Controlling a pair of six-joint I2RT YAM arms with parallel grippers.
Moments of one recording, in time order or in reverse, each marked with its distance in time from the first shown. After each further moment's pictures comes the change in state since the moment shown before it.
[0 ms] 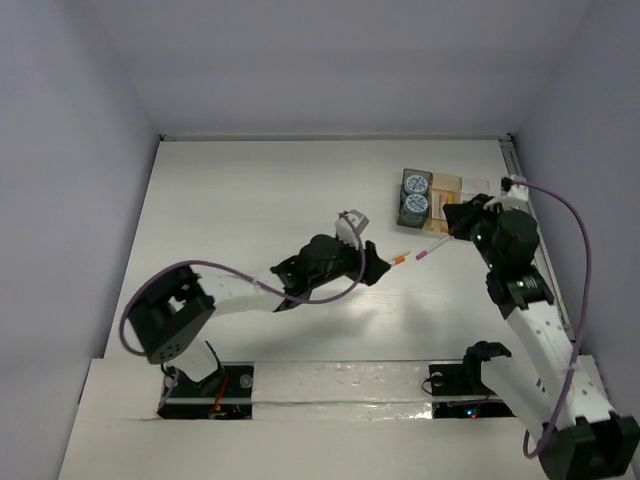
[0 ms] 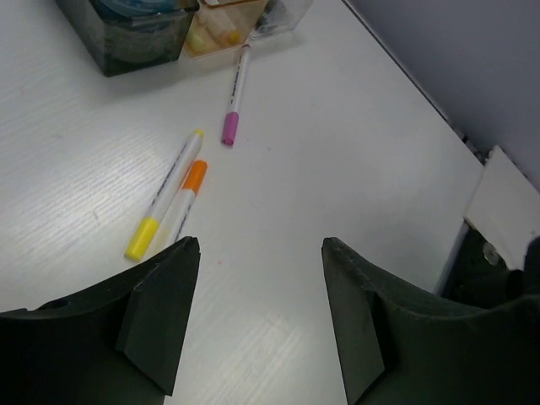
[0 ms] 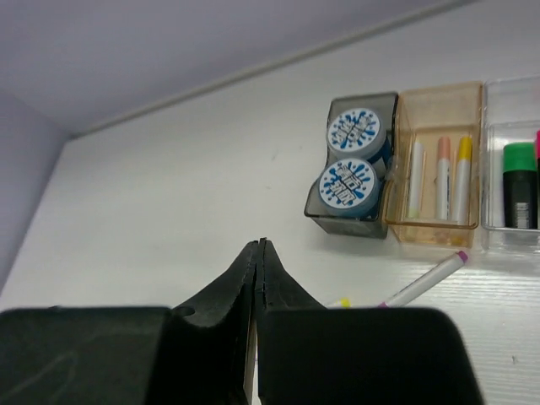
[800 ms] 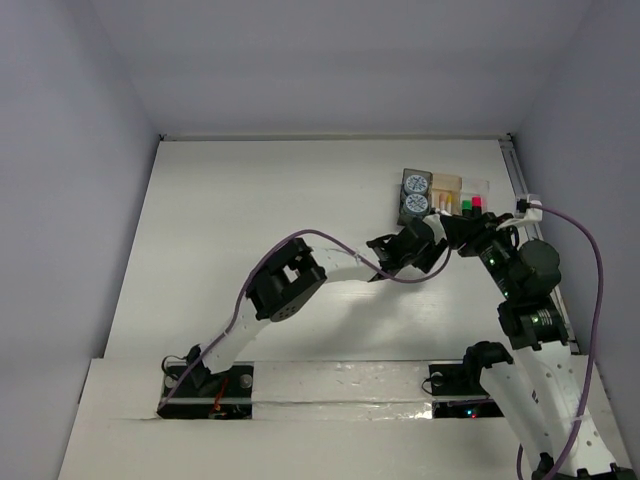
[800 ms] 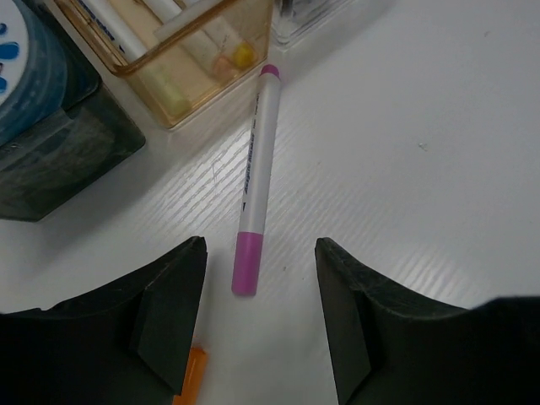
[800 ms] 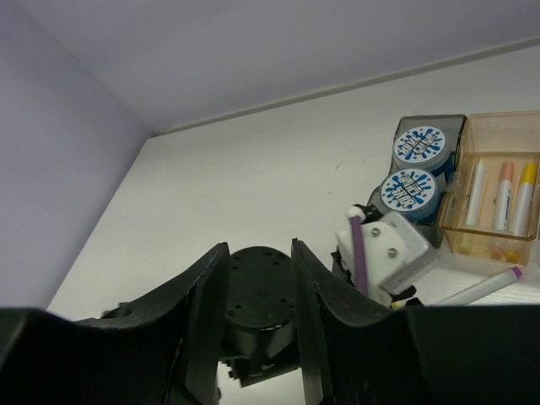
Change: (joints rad) left arm -0.111 0.800 0.958 -0.424 -0.197 0.335; right arm -0.001 -0.289 -0.054 -0.055 -0.152 0.031
